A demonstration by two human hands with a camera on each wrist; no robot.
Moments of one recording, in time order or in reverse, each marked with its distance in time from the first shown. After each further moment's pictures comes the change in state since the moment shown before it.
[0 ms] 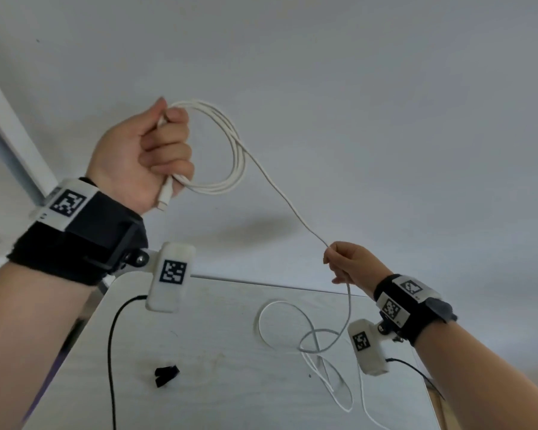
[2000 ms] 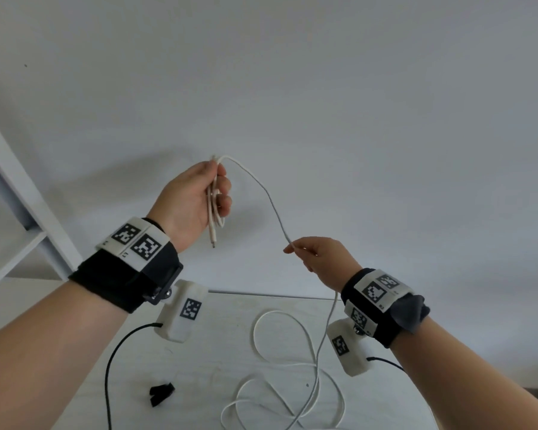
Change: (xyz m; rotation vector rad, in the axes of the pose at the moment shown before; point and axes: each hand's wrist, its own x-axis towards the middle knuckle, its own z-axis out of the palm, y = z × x) left_hand 0.039 -0.062 -0.007 0.697 0.602 0.399; right_hand -0.008 -0.047 0.028 -0.385 0.119 -0.222
